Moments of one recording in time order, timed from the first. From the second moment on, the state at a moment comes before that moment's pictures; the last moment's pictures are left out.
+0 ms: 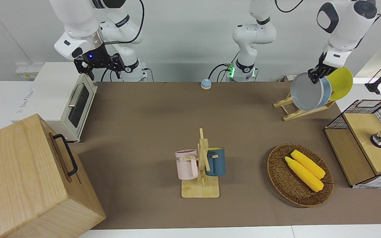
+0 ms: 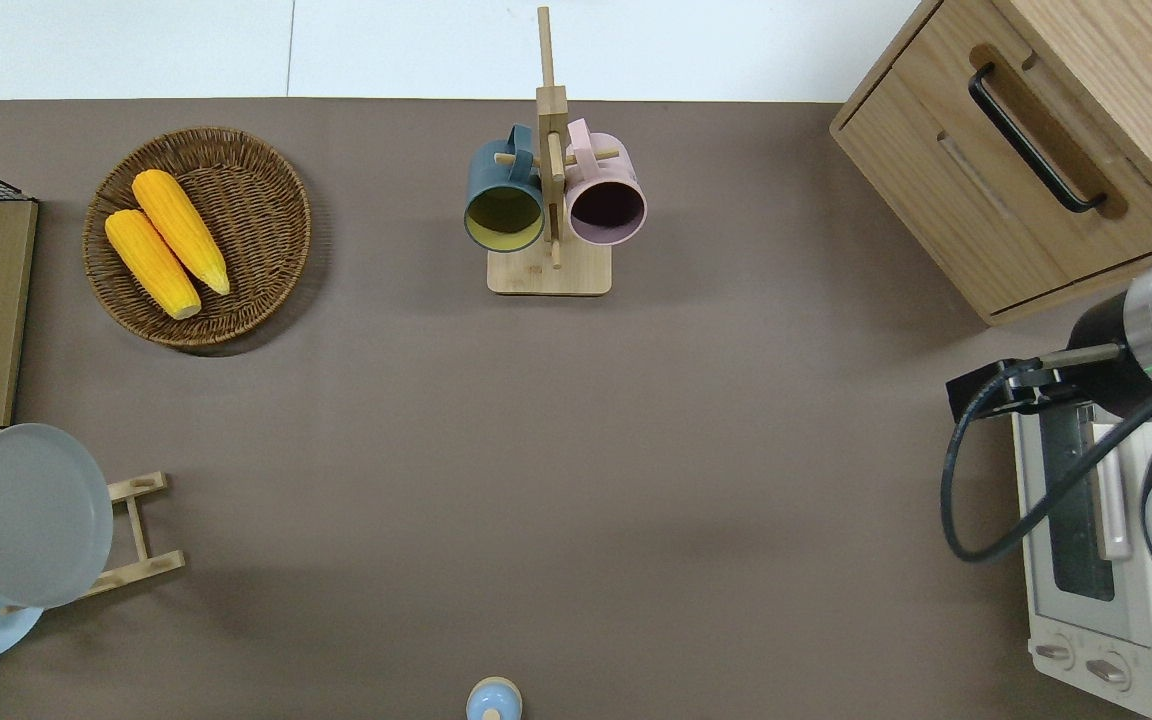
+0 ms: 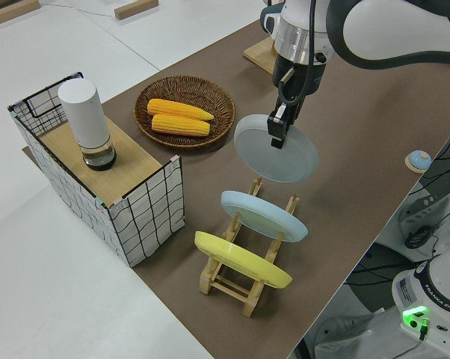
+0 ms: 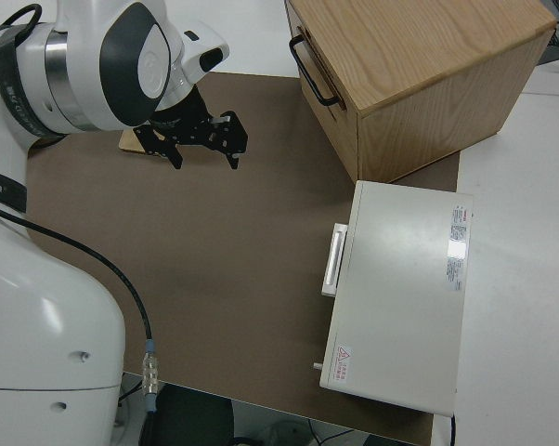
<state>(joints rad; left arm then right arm) -0.07 -0.27 0.30 -2.02 0.21 1.70 -0.03 -0.26 0.02 0.38 -1.48 -0.03 1.38 0.04</state>
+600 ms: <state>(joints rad) -0.11 -0.25 0.27 -1.92 -0.01 1.59 -0.05 -0.26 0.02 0.38 -1.48 -0.03 1.38 0.04</state>
